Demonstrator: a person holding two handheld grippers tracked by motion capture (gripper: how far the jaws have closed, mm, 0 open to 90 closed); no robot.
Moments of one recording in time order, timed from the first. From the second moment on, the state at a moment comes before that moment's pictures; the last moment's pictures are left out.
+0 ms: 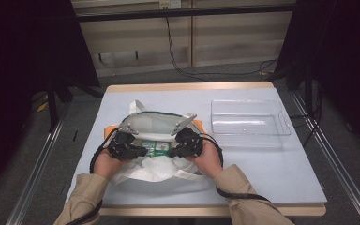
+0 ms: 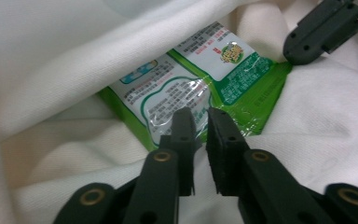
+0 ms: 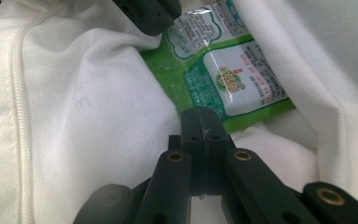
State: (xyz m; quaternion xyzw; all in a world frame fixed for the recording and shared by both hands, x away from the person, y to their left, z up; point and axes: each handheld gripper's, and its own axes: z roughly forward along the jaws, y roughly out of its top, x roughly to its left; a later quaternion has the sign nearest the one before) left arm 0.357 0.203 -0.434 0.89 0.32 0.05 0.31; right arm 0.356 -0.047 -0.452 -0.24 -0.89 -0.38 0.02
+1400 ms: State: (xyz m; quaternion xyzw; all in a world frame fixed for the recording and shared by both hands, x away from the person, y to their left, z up) left arm 0.361 0.208 -0.444 0.88 0.36 0.04 0.30; right arm 0.355 -0.046 -0.453 -0.23 -0.90 -0.38 0.03
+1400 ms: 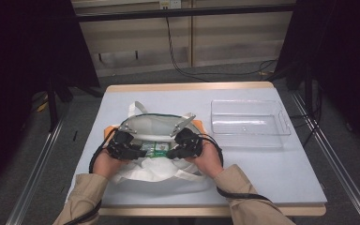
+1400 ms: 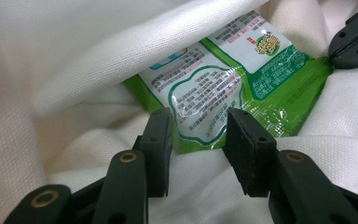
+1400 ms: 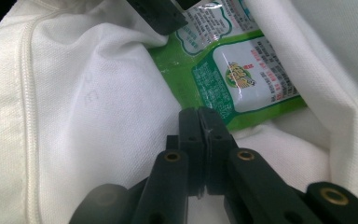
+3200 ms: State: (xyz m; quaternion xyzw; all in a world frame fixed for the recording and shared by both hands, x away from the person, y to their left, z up) left arm 0.357 0.207 -0.444 0.88 0.35 0.05 0.31; right arm 0.356 -0.028 -0.450 -0.20 -0.92 -0.35 0.04
